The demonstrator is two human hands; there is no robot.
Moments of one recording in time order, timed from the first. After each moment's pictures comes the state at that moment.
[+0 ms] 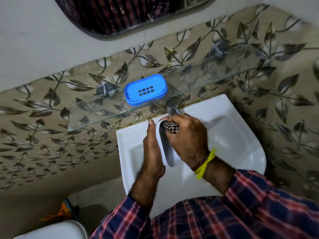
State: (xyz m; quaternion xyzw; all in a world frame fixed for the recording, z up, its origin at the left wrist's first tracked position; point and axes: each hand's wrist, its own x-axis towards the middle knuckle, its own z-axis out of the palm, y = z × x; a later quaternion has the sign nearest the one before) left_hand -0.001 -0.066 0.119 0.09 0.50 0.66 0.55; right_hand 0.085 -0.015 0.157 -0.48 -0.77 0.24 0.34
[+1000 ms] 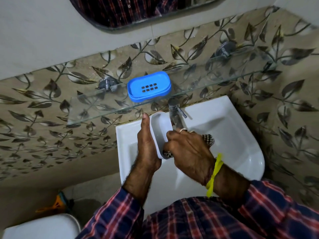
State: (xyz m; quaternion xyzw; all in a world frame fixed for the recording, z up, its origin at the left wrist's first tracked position) left_hand -0.015 -0.062 0.125 0.03 0.54 0.66 0.52; right_hand 0.102 -0.030 0.160 -0.29 -0.95 0.08 0.07
